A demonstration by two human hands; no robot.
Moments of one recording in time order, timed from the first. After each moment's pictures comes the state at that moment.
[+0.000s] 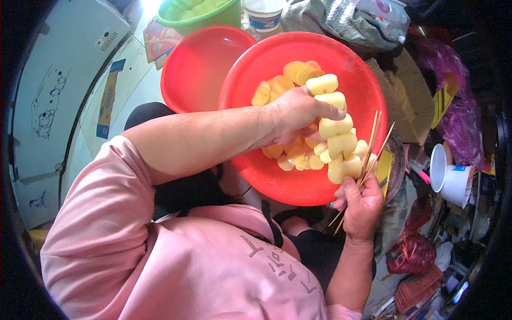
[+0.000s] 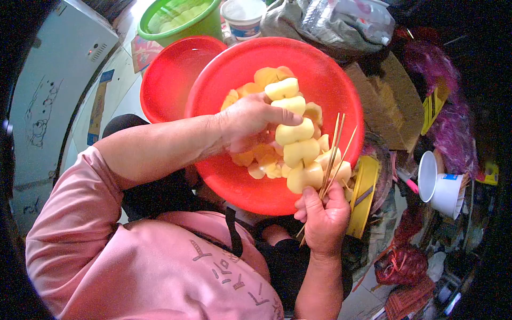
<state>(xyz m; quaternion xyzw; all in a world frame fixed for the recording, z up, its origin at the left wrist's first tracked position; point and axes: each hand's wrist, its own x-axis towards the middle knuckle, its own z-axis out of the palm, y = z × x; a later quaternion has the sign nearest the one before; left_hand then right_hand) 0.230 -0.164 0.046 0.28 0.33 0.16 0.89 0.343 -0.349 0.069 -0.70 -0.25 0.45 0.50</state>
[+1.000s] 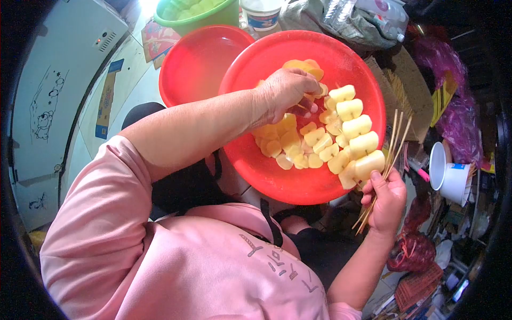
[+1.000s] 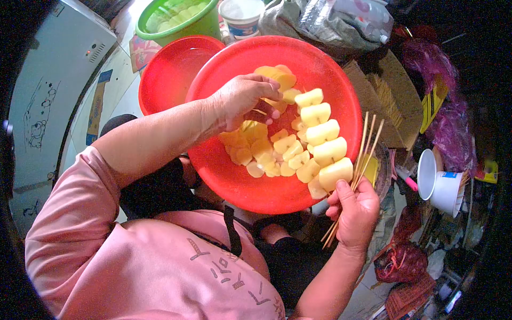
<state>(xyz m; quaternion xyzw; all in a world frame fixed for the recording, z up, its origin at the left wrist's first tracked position) 0.221 -0.131 0.044 0.38 0.42 0.15 0.81 0.389 -0.347 0.083 -0.73 -0.21 0.41 0.51</state>
